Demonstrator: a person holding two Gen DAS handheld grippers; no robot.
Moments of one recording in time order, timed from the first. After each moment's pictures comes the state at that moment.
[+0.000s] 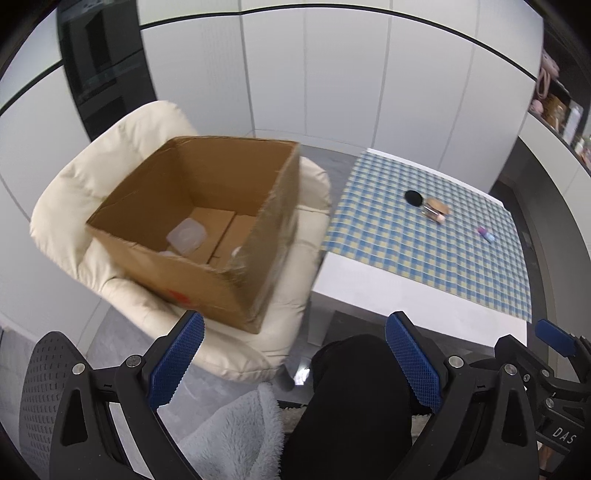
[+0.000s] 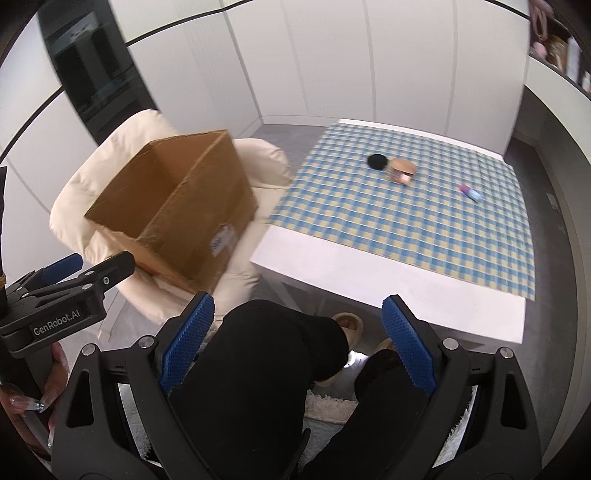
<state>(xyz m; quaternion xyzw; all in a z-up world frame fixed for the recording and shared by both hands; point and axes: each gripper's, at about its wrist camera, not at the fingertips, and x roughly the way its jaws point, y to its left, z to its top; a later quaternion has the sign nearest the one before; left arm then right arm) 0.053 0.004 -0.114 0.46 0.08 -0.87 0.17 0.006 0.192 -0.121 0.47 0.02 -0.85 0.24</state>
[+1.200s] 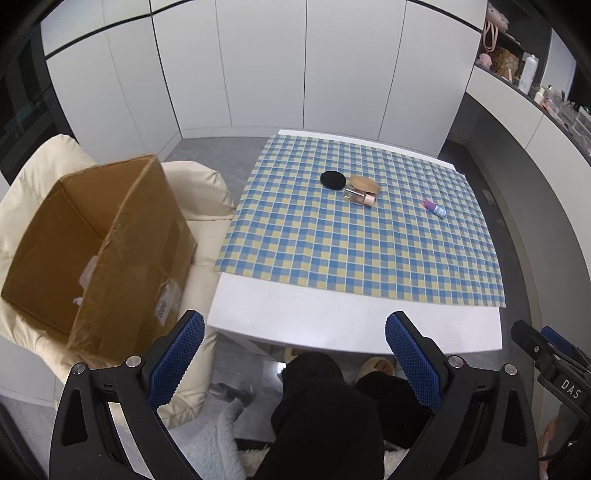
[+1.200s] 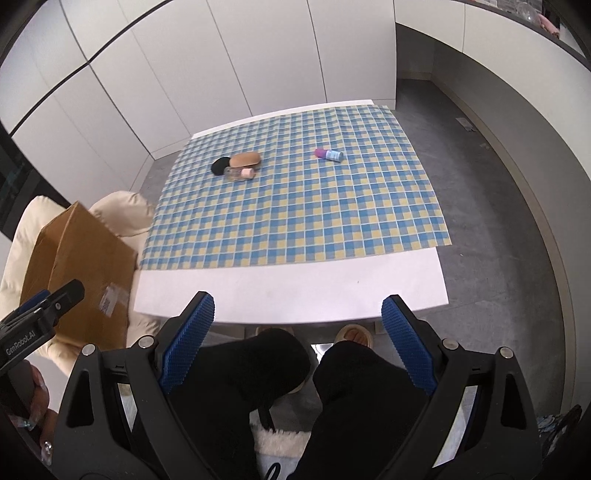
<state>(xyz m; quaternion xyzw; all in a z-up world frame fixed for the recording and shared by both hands) -0.072 0.098 -0.154 0.49 0.04 -0.87 0.06 -0.072 0.352 -0.176 0.50 -0.09 -0.86 0.04</state>
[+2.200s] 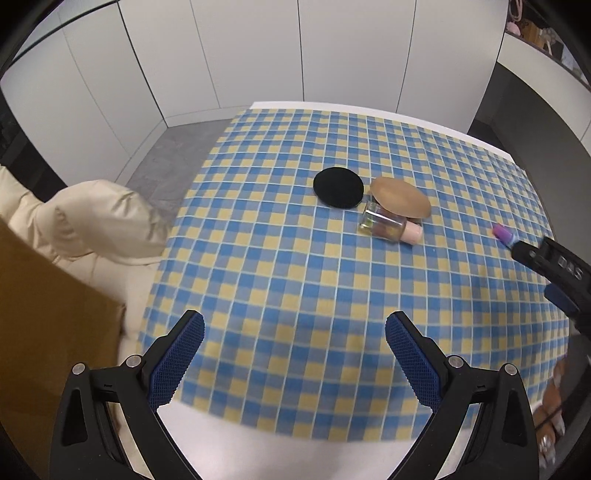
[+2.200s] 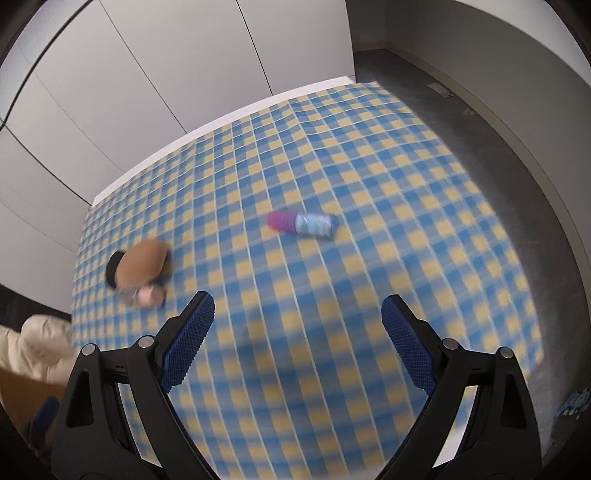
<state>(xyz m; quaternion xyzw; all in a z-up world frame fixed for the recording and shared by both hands) -0.278 0.117 -0.298 0.53 0.02 -0.84 0.07 -0.331 0.369 -0.325 0.52 -0.16 -0.84 -0.06</state>
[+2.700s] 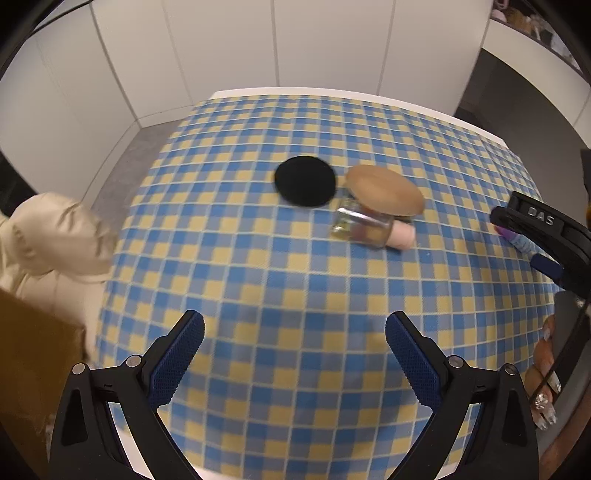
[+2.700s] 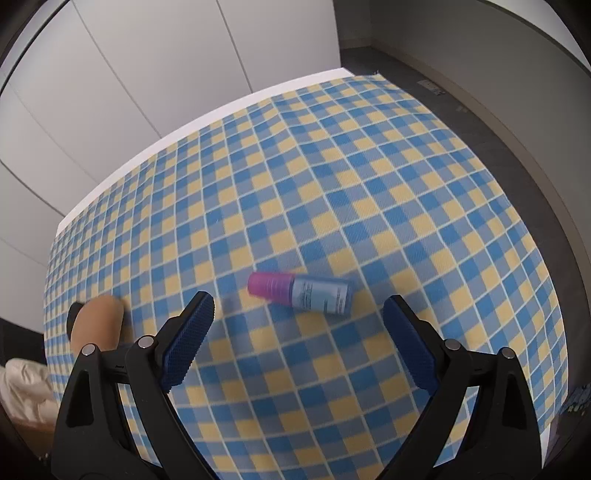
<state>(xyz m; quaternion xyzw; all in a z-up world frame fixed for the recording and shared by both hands) -0.313 0.137 -0.335 0.54 0.01 -0.84 0.03 -0.389 0.373 -0.369 0.51 -0.16 -0.84 -0.10</state>
